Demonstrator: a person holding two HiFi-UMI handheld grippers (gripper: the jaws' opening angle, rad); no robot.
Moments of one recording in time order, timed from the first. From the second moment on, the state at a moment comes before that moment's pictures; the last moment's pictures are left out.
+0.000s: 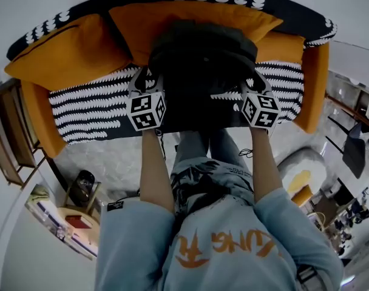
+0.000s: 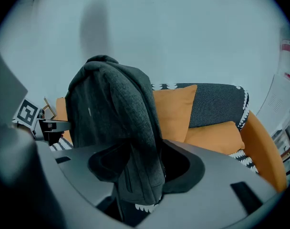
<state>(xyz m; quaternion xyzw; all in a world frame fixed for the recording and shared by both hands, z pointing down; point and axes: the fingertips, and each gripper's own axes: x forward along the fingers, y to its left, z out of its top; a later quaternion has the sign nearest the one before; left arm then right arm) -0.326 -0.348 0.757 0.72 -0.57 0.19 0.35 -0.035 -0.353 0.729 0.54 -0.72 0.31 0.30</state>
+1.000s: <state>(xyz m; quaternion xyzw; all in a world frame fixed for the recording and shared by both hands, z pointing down) -0.319 -0.311 0.737 0.72 -0.53 0.21 0.39 -0.048 -0.321 0.719 0.54 -0.70 0.36 0.28</state>
